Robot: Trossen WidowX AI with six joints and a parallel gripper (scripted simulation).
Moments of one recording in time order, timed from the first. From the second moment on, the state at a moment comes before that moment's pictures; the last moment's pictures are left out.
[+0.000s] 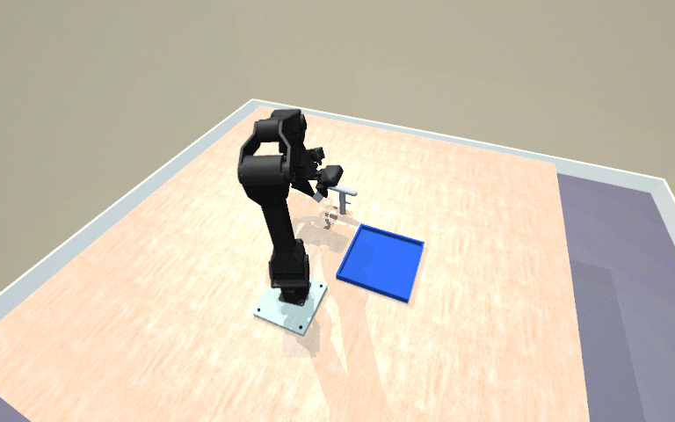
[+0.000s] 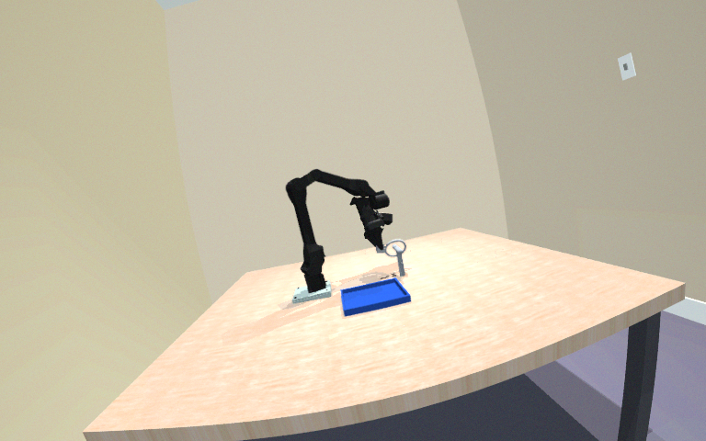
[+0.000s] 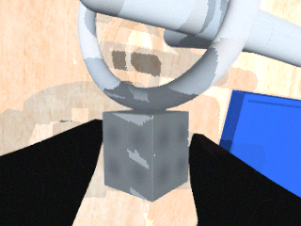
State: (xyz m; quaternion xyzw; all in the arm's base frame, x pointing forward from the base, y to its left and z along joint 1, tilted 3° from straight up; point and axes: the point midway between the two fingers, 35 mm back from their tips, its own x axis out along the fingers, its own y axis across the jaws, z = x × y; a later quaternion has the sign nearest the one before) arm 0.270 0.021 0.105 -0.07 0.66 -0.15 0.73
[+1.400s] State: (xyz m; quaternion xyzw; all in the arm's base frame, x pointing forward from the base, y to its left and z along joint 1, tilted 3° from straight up) arm 0.276 0.053 0.108 -0.07 0.66 -0.15 0.73
